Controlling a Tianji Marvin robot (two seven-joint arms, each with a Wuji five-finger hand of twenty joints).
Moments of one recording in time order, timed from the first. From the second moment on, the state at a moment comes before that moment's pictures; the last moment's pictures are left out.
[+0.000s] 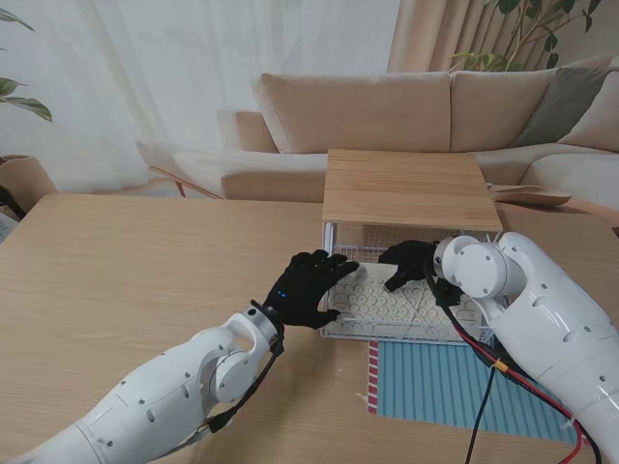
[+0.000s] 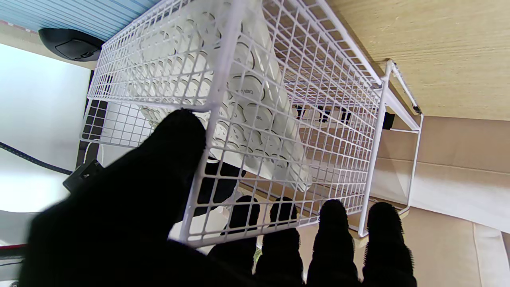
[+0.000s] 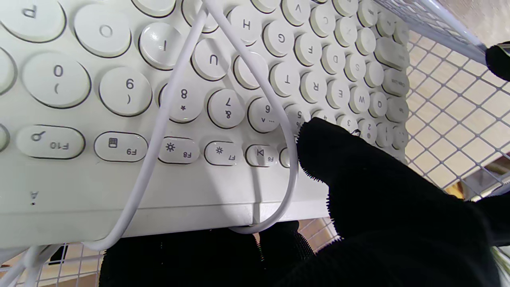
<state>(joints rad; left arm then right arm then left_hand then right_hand) 1.15 -1.18 -0.60 -1.28 0.81 -0.07 0.33 -1.10 -0.98 1.06 -1.39 -0.60 -0.01 0.65 0.60 -0.49 0.76 -0.12 0.18 0.10 0.22 0.17 0.19 0.08 0.21 0.32 0.09 0.16 0.22 0.53 -0.05 0.24 0.52 0.27 0.63 -0.51 0.81 -0.11 0.55 0.13 0.50 0.59 0.59 0.16 0.97 0.63 0.75 0.19 0.78 0.47 0.51 0.21 1.05 0.53</state>
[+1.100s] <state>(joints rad) 1.23 -1.17 -0.73 -1.35 0.81 -0.06 0.33 -1.18 -1.01 1.11 -1.37 -0.69 -0.13 0.41 0.57 -0.53 0.69 -0.12 0.18 0.12 0.14 0.12 0.15 0.10 0.07 0.43 0.08 0.16 0.15 0.56 -0.05 0.24 0.49 0.26 0.70 -0.73 0.80 -0.23 0.72 0.06 0.90 0.58 0.88 0.17 1.03 0.71 0.96 0.18 0.94 0.55 0.68 0.27 1.28 0.71</state>
